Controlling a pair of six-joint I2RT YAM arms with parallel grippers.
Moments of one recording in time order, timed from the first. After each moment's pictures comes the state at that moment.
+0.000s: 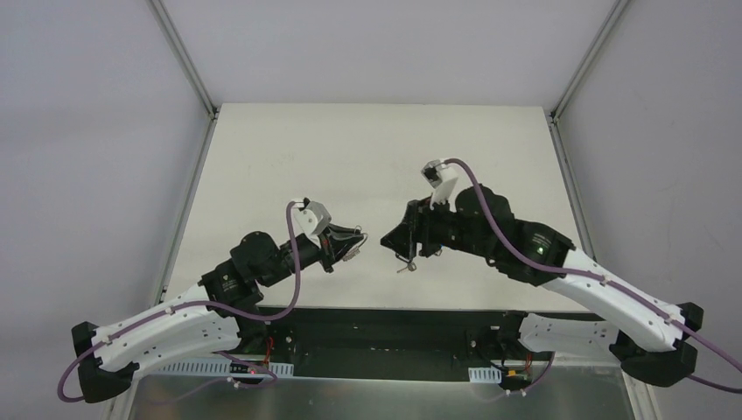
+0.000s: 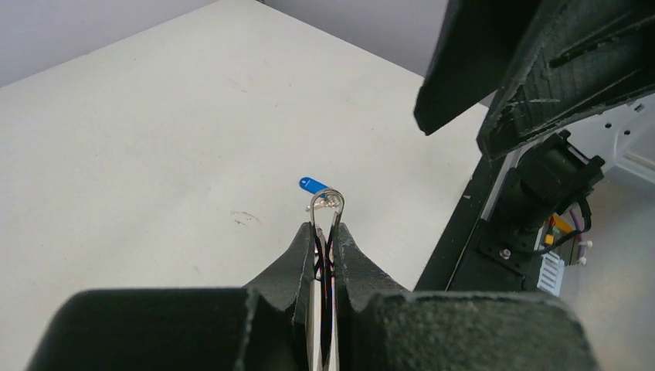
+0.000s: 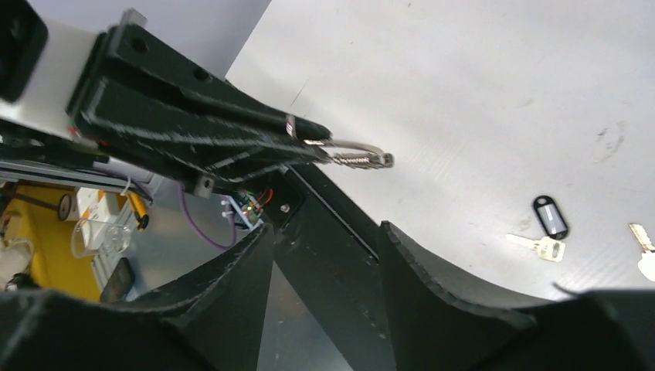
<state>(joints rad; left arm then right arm) -1.03 0.62 0.58 0.06 -0.05 -0.11 1.08 1.03 1.23 -0.63 0.00 0.63</state>
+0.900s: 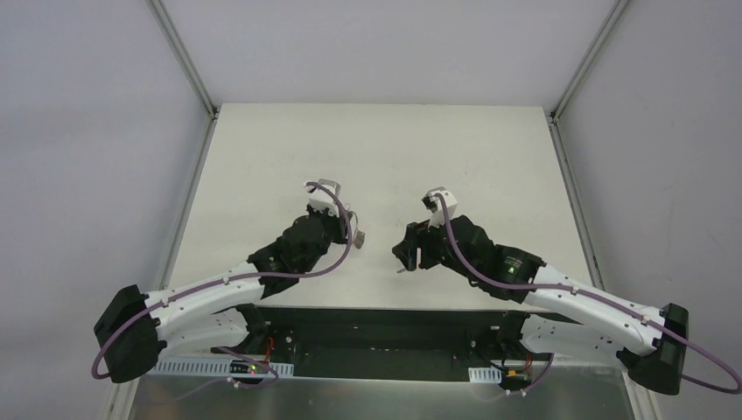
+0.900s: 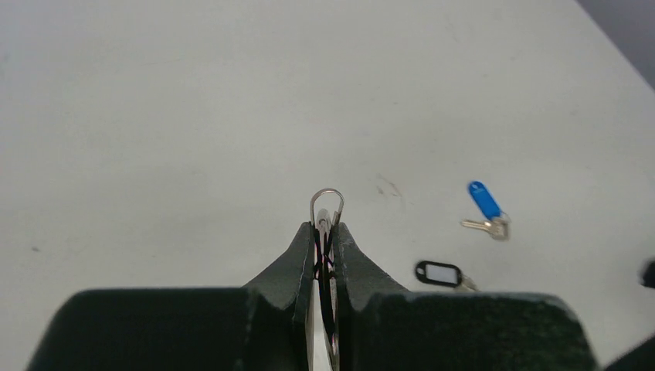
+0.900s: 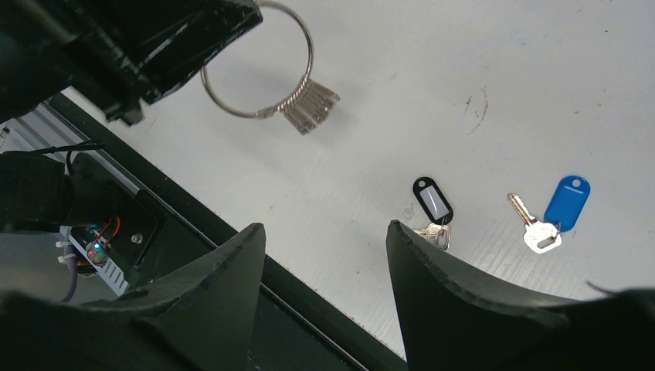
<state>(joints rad) -0.97 0.95 0.52 0.23 -0.50 -0.31 1.07 0.91 0.78 -0.38 0.24 0.52</state>
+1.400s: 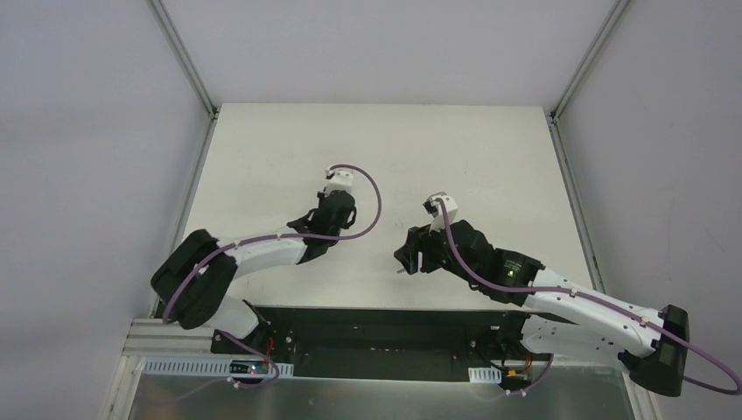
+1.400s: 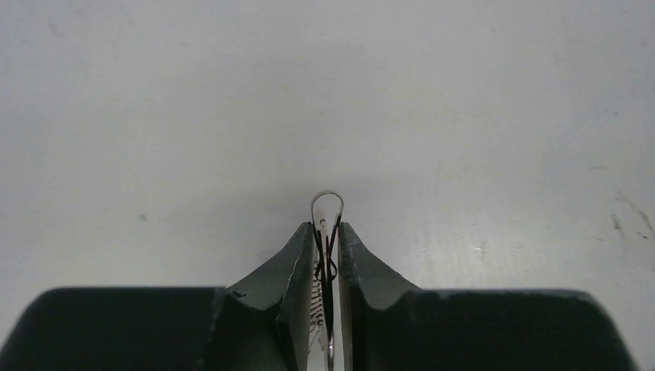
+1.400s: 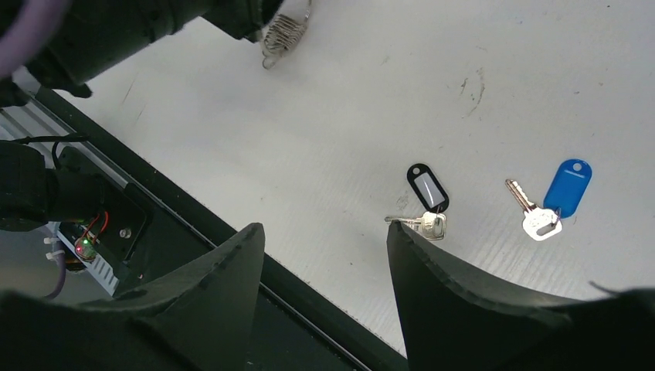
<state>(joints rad) -0.75 1.38 0.65 0.19 -0.65 -0.22 1.07 0.88 0.72 -0.37 0.24 0.54</state>
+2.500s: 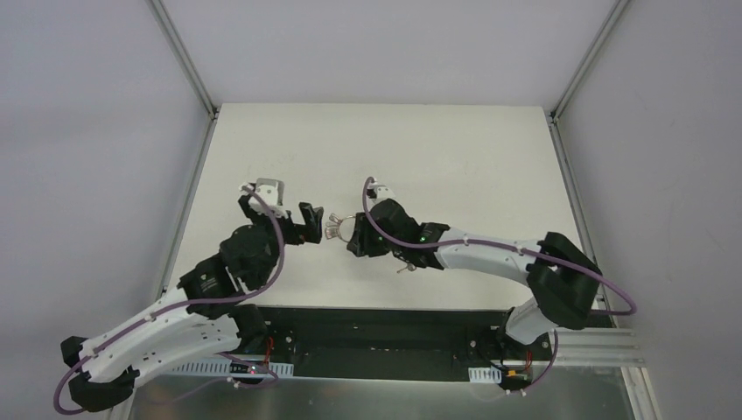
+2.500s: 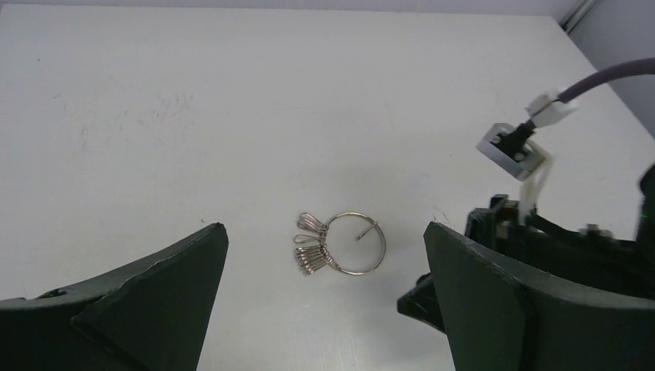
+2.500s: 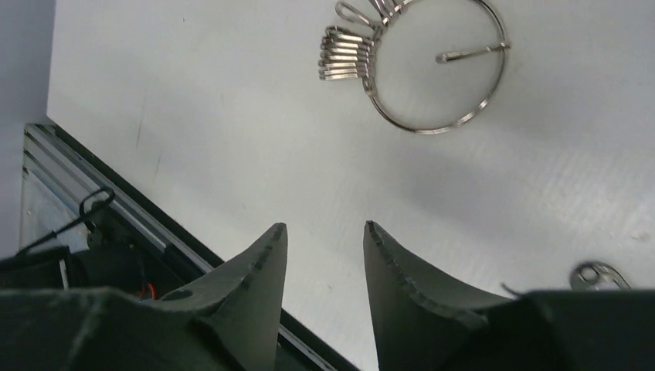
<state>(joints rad) -0.98 0.63 0.73 -0.27 -0.75 -0.23 1.05 1.50 0.92 -0.11 0.10 0.74</state>
